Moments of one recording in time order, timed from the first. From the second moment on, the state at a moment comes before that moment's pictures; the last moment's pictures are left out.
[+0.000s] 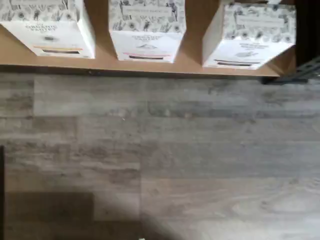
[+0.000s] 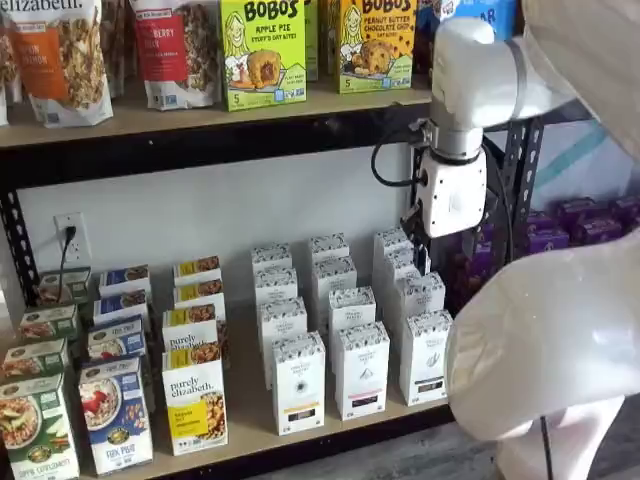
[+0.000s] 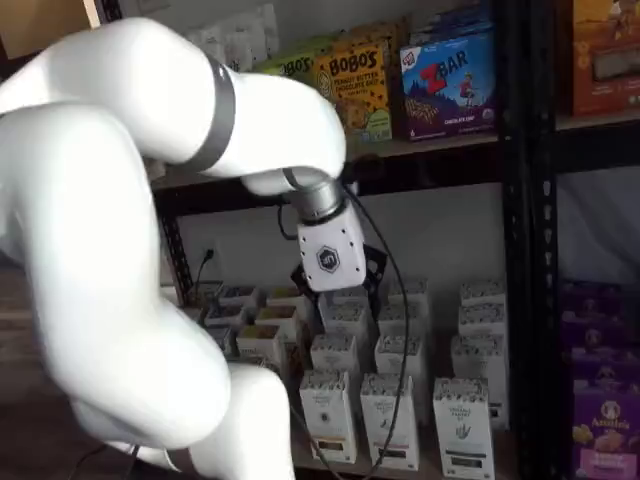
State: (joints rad) arm -0.11 -0.60 -0.44 -0.08 0.96 -0.06
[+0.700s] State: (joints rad) arm -0.20 -0.26 -0.46 -0.12 0.70 -0.10
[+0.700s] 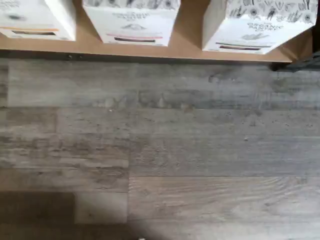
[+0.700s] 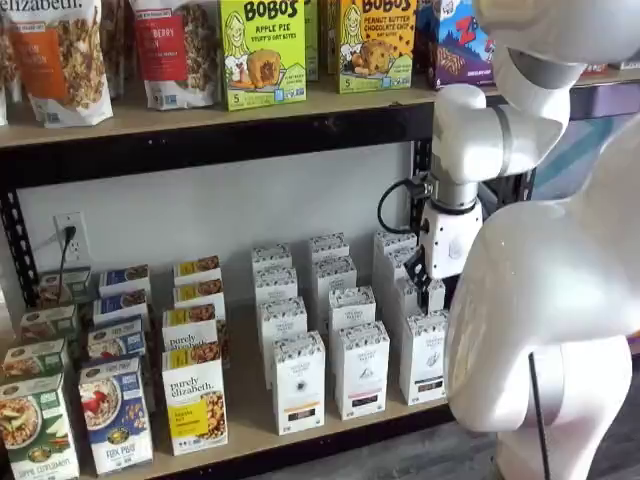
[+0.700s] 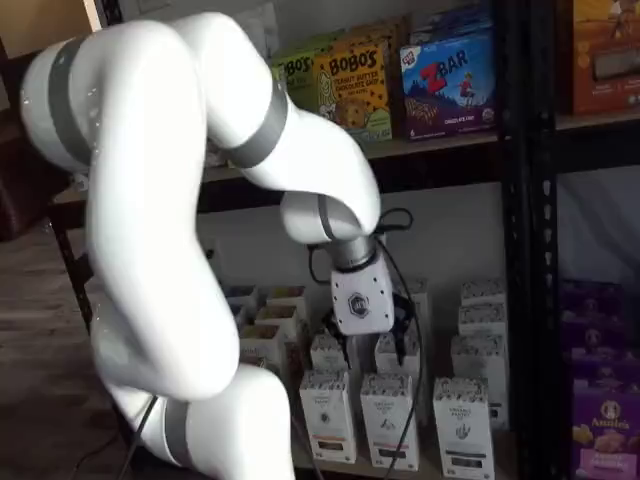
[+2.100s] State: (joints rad) arm -0.26 0.17 -0.53 -0.10 0.29 -0.15
